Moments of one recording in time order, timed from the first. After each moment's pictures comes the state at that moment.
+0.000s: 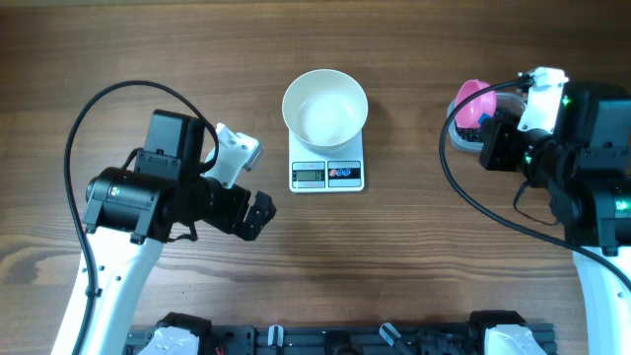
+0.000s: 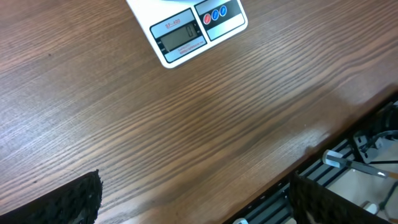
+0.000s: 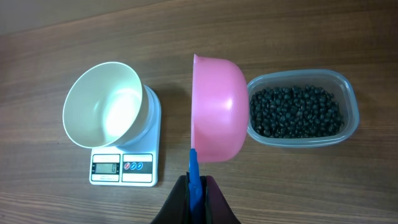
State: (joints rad) left arm -0.24 1.17 1.22 -1.27 0.33 0.19; right arm 0.01 1.11 1.31 -0.99 -0.18 0.15
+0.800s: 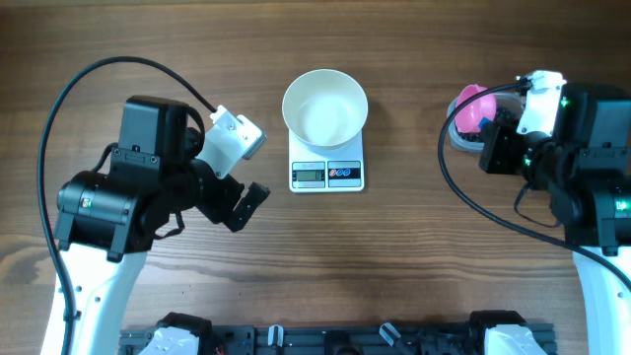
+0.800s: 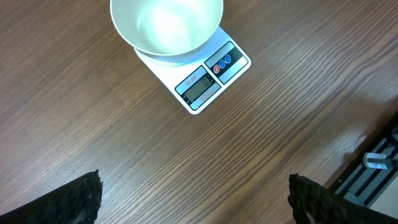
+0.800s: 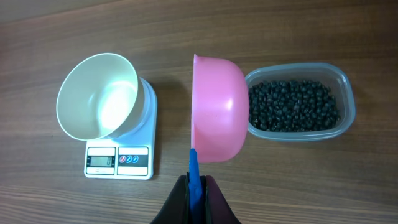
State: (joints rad) left arm -0.24 1.16 1.39 -1.26 0.30 0.43; right arm 0.01 1.11 1.31 -1.02 -0.17 0.13
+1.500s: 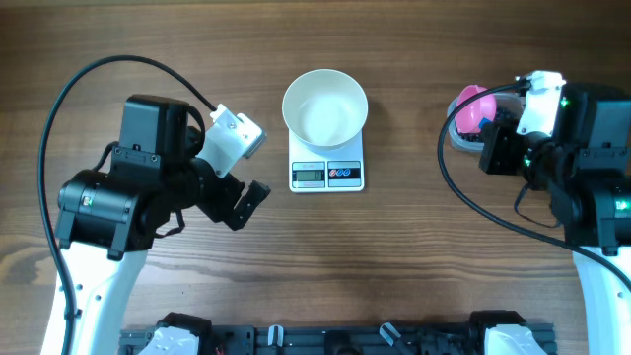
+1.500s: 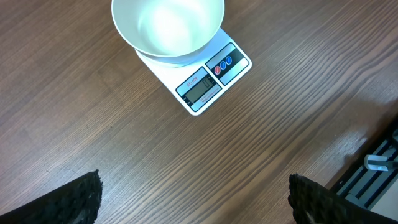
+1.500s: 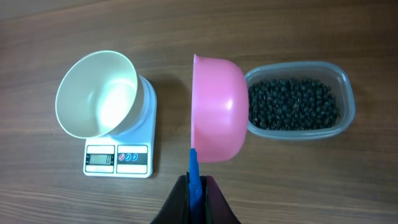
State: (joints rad) left arm -0.24 1.16 1.39 -1.25 0.30 0.42; right arm 0.01 1.11 1.31 -1.03 -0.17 0.13
